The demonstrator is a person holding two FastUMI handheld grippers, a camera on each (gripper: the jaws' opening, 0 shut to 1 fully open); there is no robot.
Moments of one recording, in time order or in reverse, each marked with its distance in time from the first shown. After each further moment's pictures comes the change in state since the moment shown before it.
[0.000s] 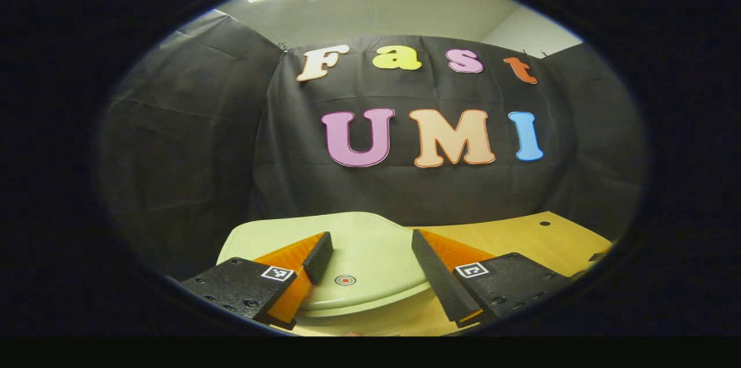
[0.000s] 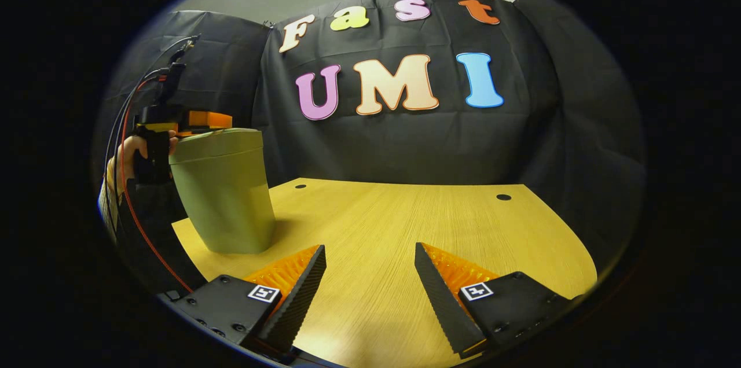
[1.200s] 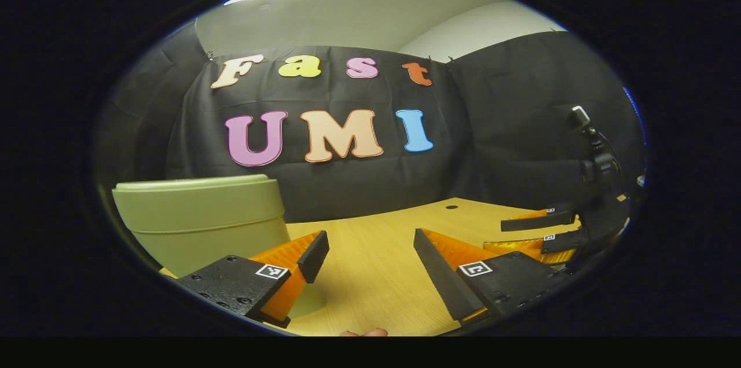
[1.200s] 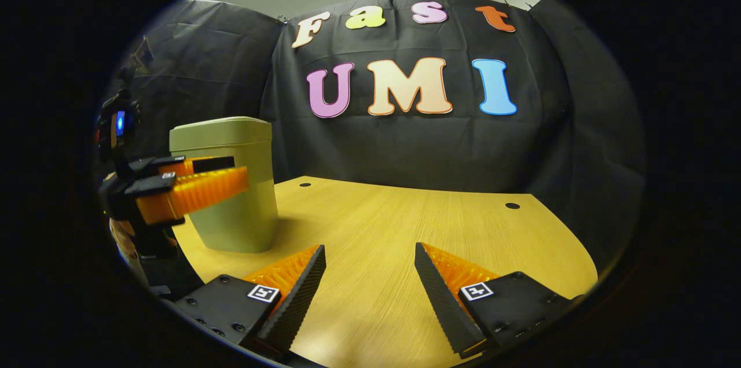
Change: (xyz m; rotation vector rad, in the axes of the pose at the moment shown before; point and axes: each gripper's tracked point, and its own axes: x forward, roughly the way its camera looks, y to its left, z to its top) left arm -0.086 -0.155 -0.103 0.057 -0.085 -0.461; right arm 0.024 0.024 -0.002 -0.070 -0.018 -0.002
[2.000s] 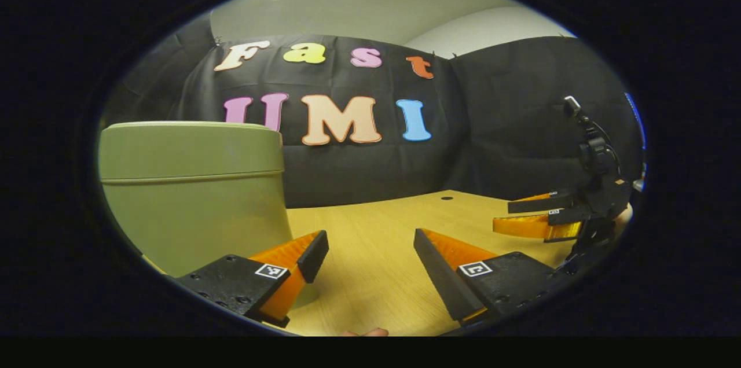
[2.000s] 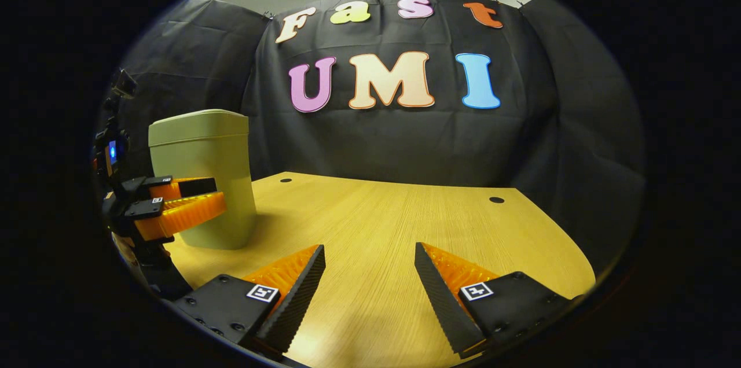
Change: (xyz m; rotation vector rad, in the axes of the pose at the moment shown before) left arm 0.002 0.005 -0.036 -0.039 0.034 -0.040; right arm 0.007 -0.027 -0.009 0.021 0.015 -0.071
